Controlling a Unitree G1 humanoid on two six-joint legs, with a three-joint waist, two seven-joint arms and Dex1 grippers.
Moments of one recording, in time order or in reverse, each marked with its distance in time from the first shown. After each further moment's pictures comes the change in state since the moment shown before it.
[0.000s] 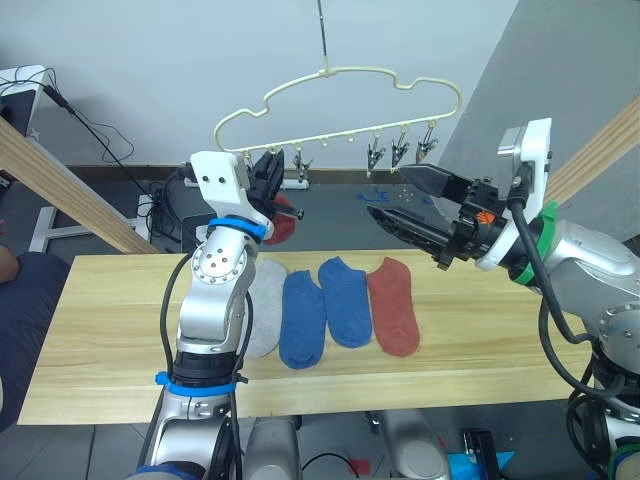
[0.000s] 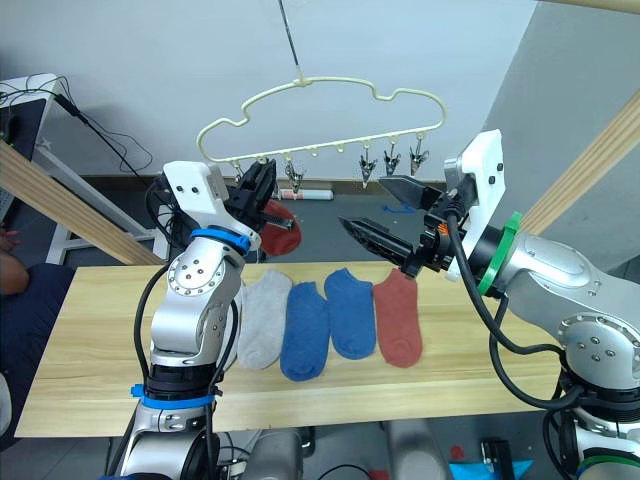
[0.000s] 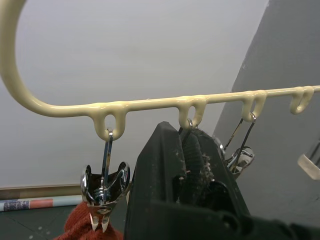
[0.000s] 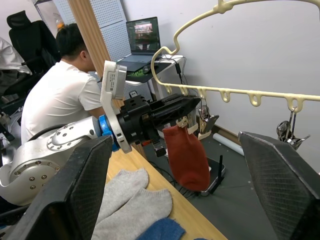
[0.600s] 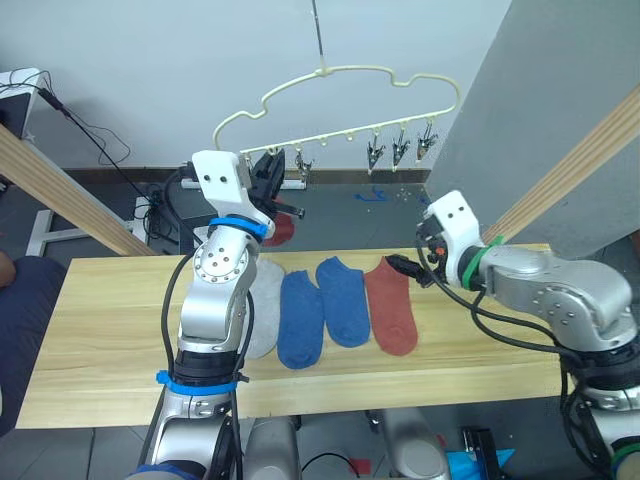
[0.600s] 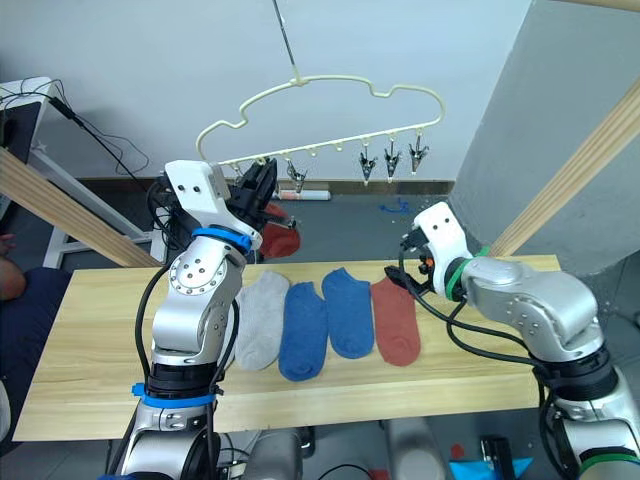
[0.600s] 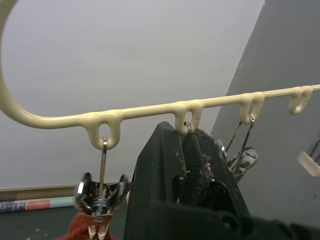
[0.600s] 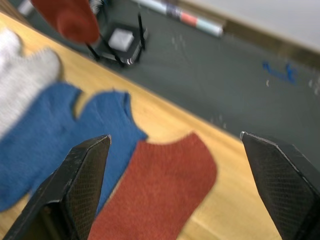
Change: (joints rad) left arm -0.006 -0.002 -0.004 0.005 0.004 0.000 0.001; right arm -0.015 0.038 0.288 0.296 -0.404 0.279 -0.138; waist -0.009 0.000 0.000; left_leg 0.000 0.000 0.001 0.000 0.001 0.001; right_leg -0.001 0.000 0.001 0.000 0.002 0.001
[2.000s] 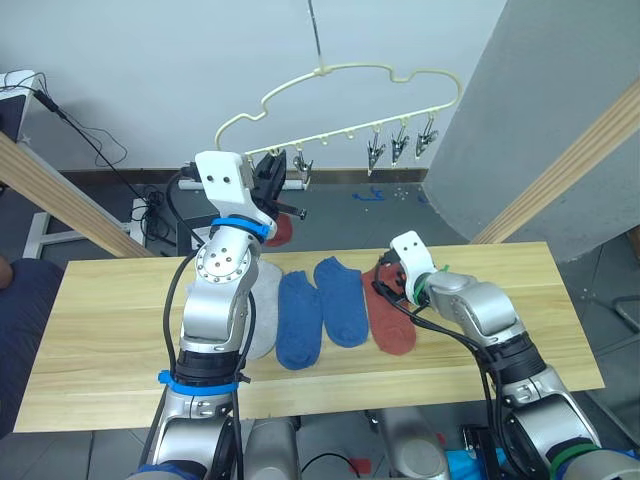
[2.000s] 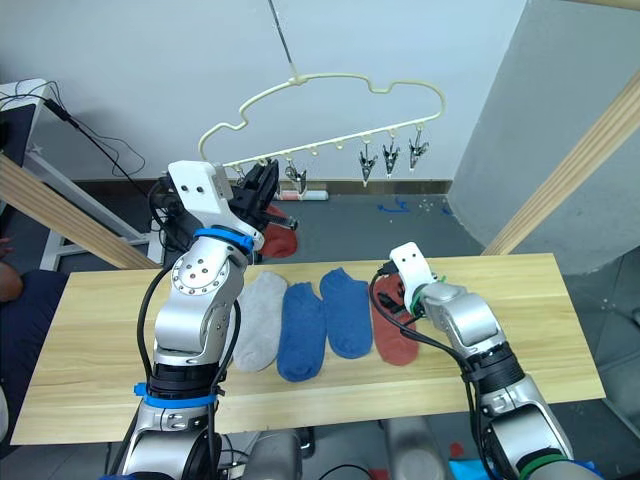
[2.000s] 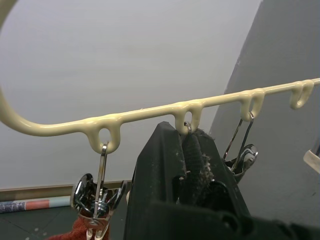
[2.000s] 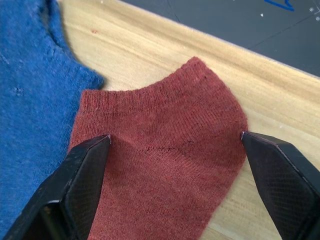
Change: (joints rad) left arm 0.000 -0.006 -0.008 -0.002 0.014 0.006 0.004; right arm 0.017 0.305 0.104 0.434 -0.533 -0.196 0.125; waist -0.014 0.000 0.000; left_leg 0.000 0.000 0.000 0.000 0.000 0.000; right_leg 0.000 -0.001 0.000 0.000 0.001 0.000
